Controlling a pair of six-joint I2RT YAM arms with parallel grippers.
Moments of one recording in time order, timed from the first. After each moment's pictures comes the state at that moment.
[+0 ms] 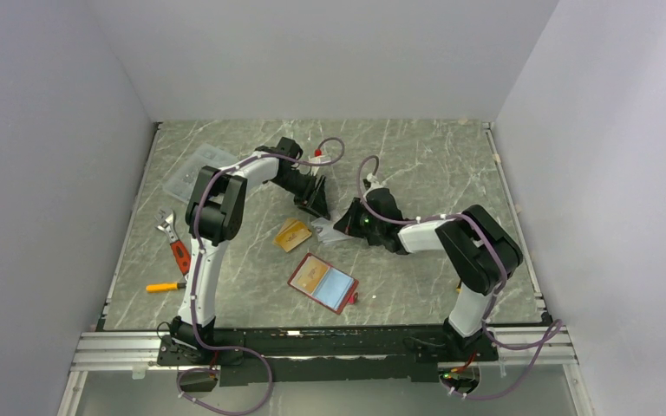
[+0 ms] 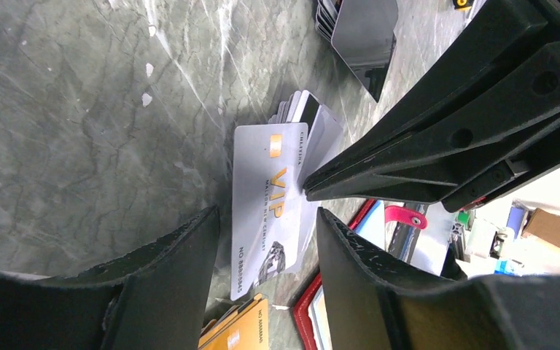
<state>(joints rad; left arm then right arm) -0.38 2.34 1.77 -0.75 0.98 0.14 0.57 1.76 0.71 0.47 -0.22 0.75</state>
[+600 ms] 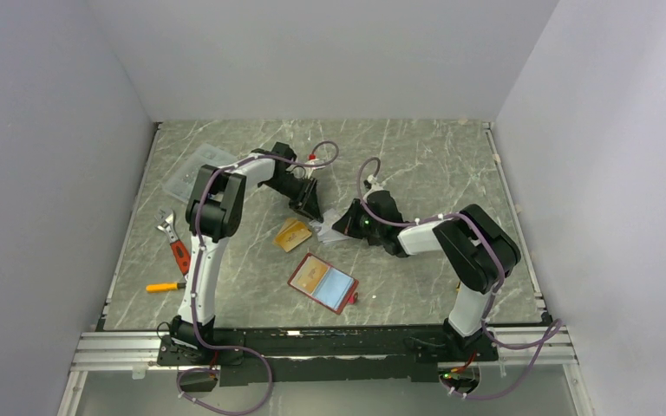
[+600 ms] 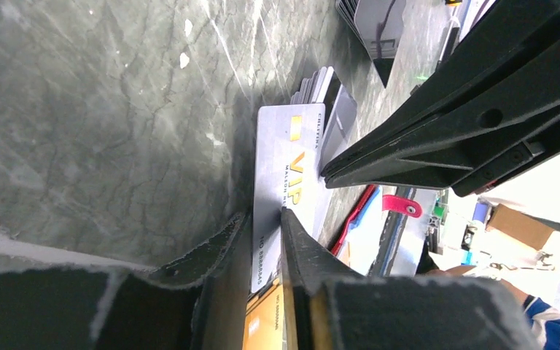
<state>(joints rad) -0.34 2.39 1.77 -0.79 1.02 0.17 0.58 1.79 0.70 0.54 -0.23 0.78</state>
